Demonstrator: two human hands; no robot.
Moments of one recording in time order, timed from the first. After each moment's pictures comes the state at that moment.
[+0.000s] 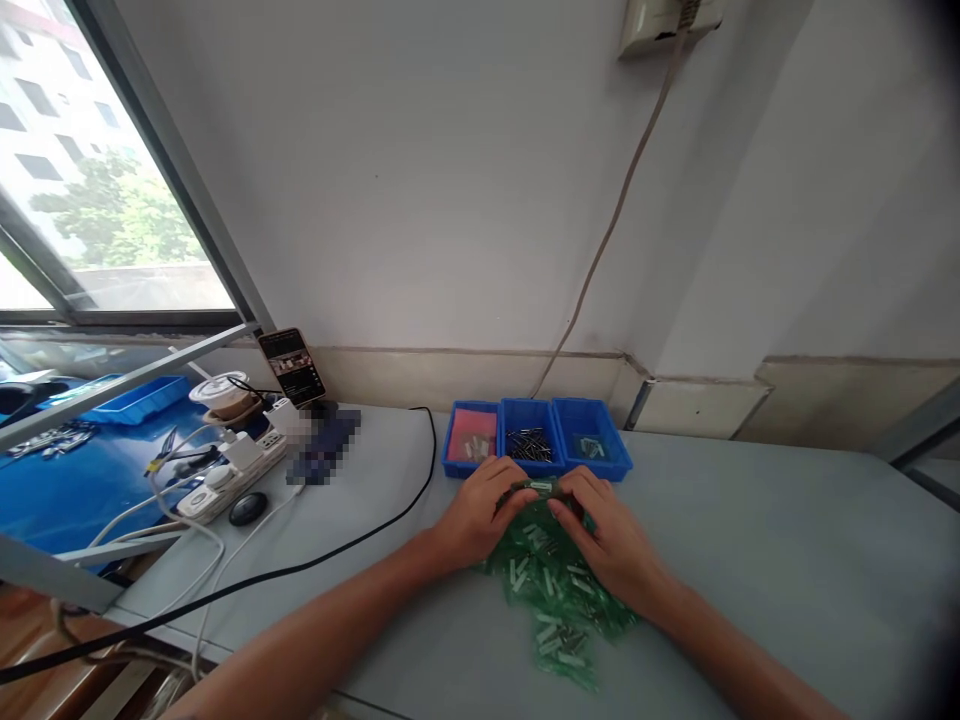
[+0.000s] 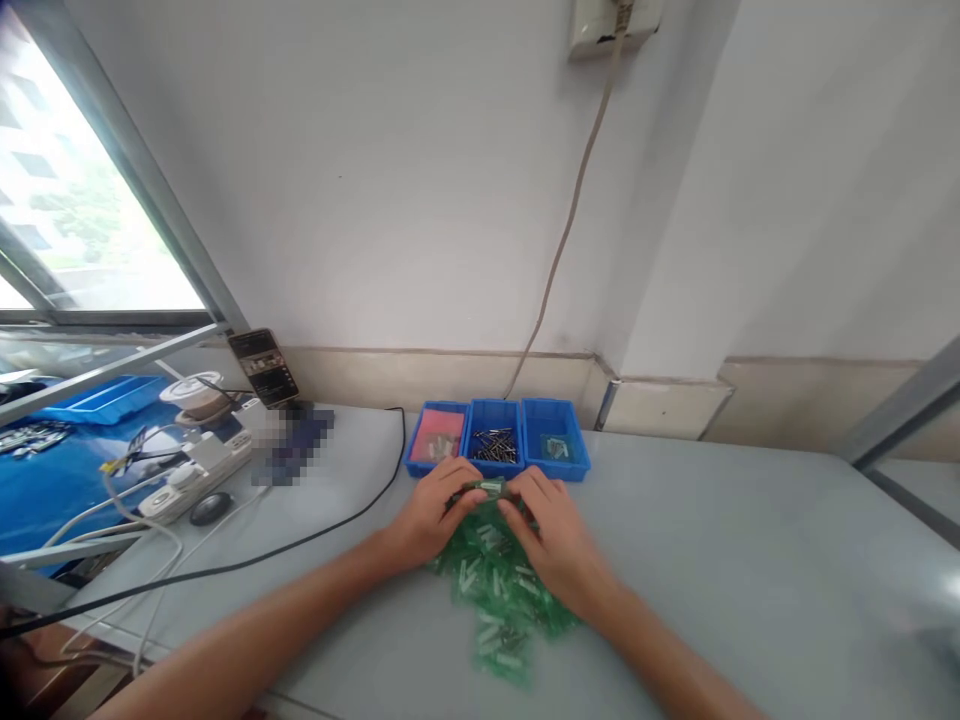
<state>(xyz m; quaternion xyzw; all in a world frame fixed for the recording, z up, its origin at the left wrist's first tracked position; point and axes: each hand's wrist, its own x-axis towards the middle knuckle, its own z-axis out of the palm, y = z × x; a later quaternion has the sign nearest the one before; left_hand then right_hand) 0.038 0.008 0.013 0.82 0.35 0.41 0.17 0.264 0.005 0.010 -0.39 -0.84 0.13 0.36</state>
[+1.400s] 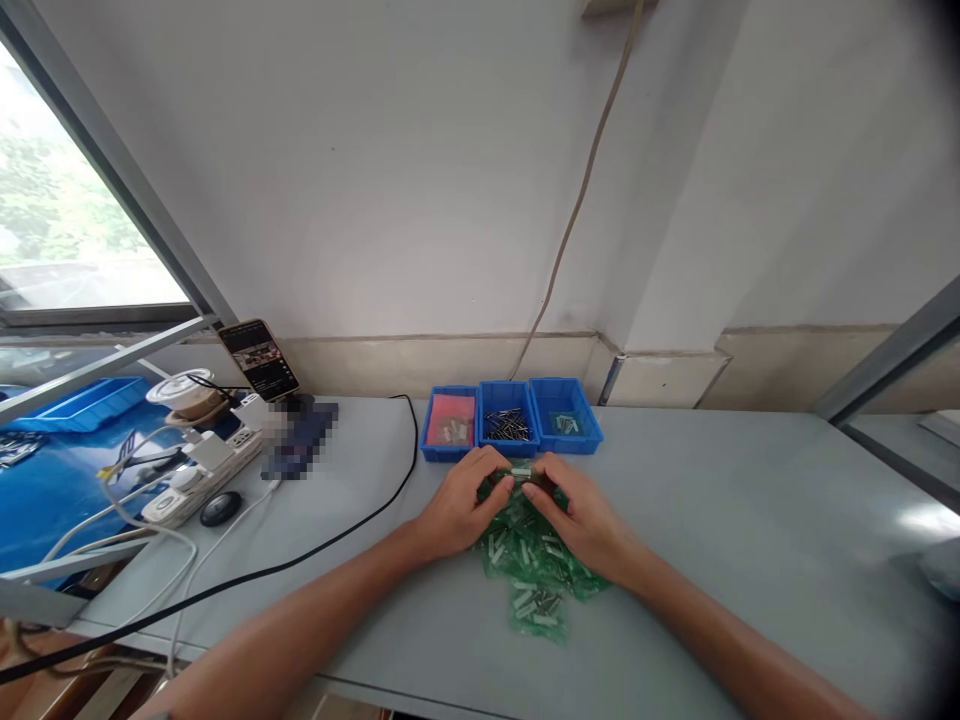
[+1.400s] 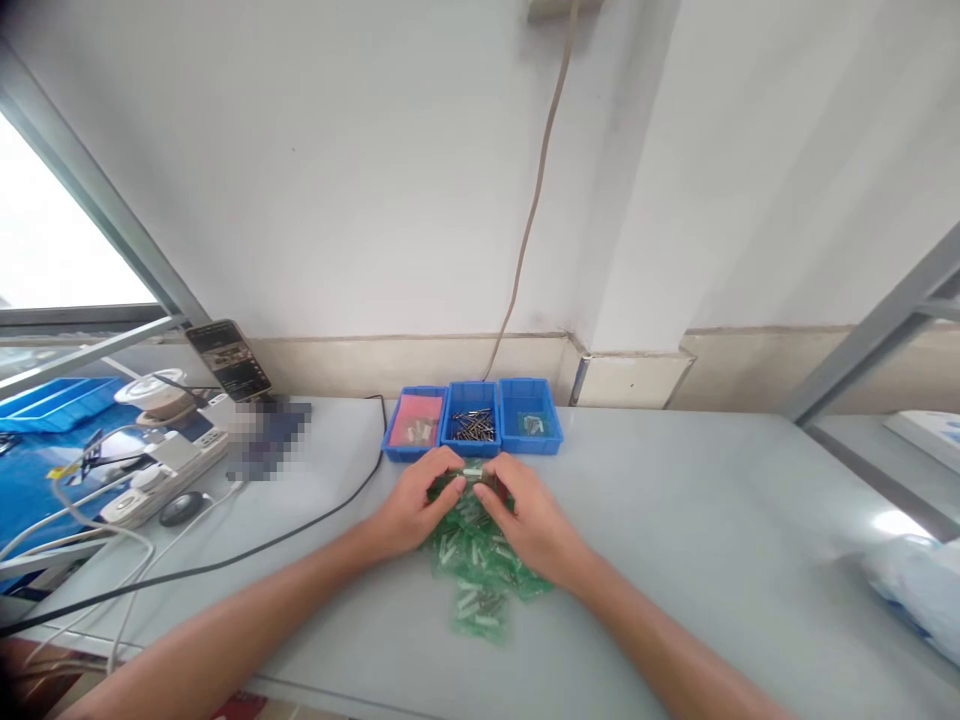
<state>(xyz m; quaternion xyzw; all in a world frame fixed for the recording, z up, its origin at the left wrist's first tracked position) 0.043 -0.004 0.011 0.82 0.37 0.38 0.23 0.262 -0.005 0.014 -0.40 -0.80 0.27 0.36</state>
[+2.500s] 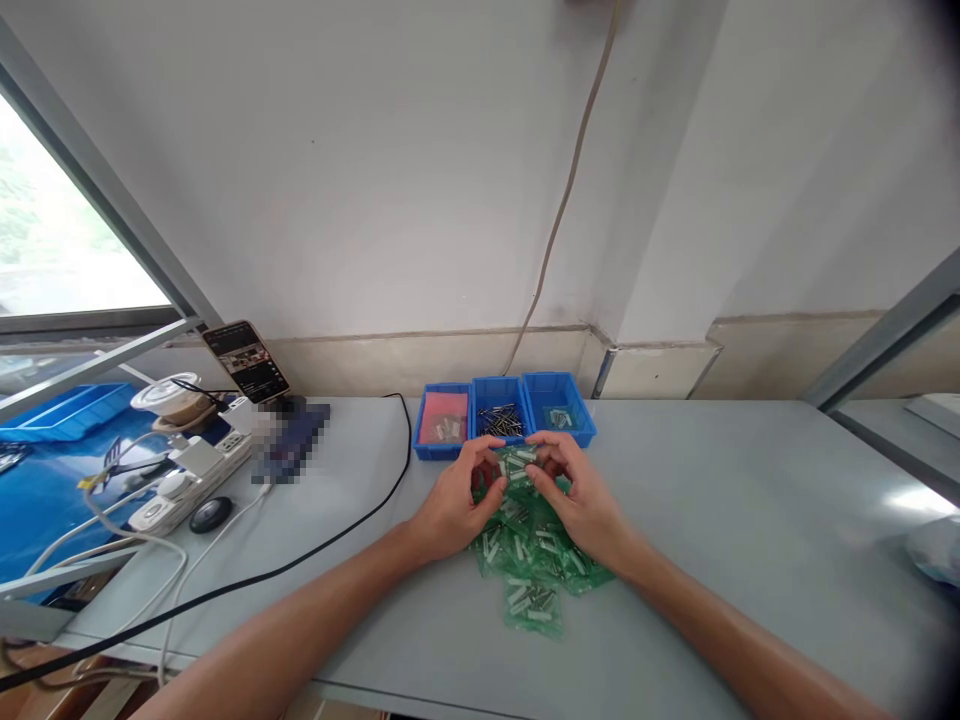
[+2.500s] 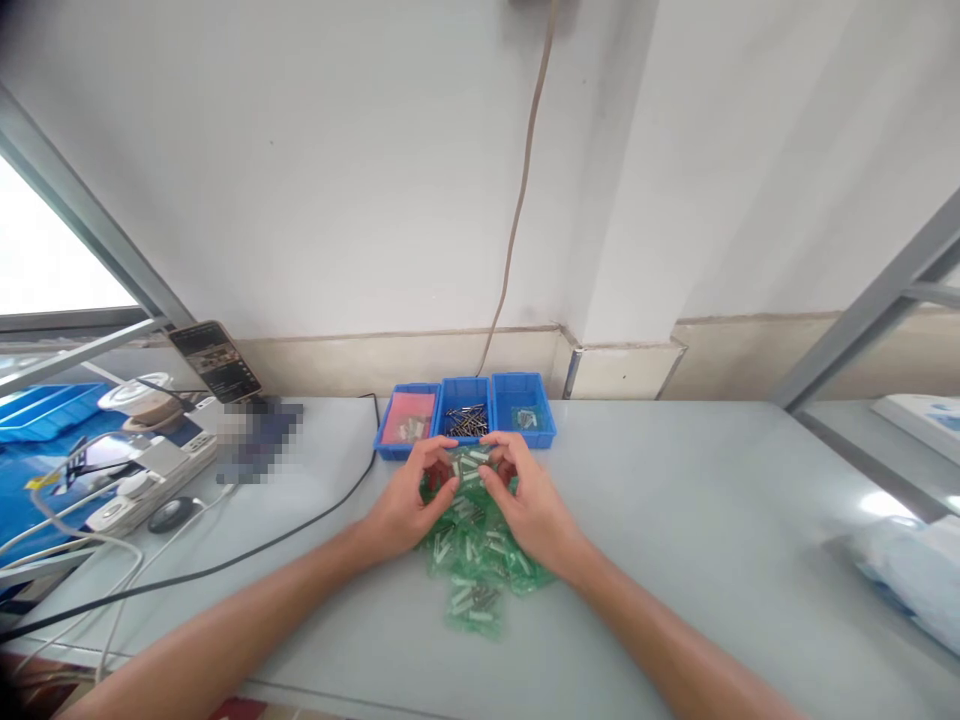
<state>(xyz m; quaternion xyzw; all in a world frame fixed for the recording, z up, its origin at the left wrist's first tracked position) 0.044 -0.005 -0.001 0.78 0.38 0.41 0.28 0.264 0.002 0.003 -0.41 -0.71 0.35 0.45</state>
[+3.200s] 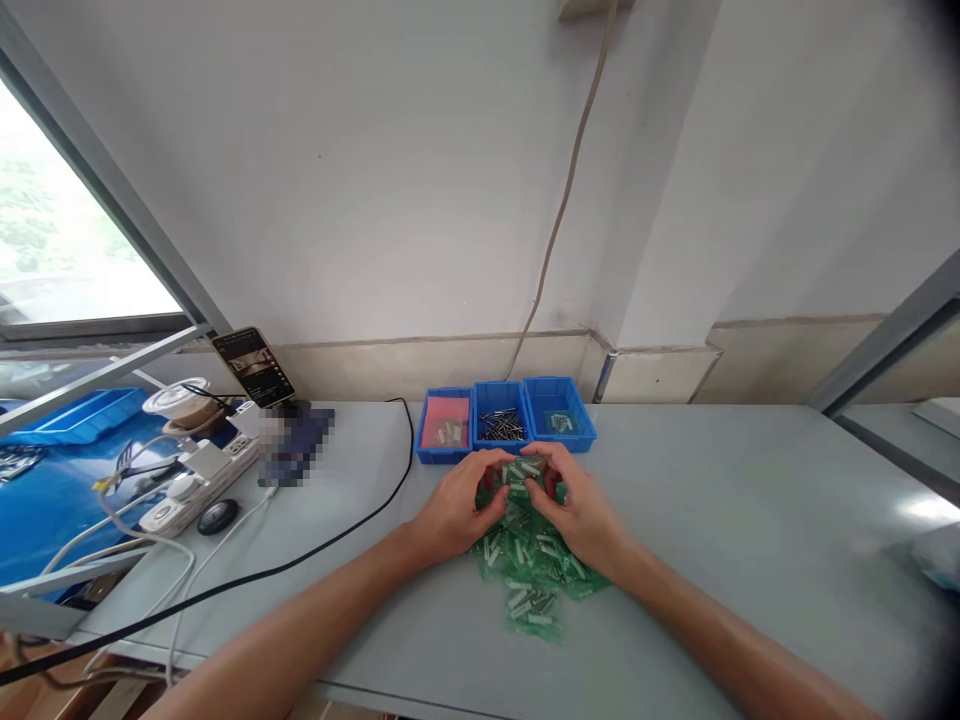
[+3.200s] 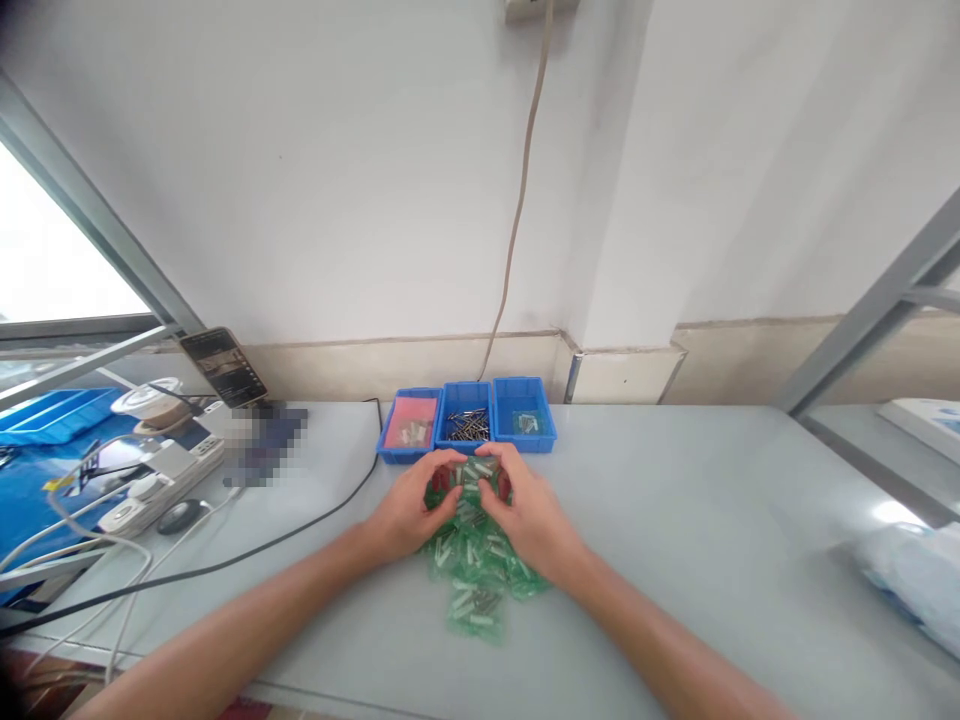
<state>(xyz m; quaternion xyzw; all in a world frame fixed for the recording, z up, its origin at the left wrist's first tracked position) 0.043 -0.004 -0.001 0.83 0.37 0.38 0.19 0.266 -0.003 0.002 -0.45 -0.75 0.30 0.39</state>
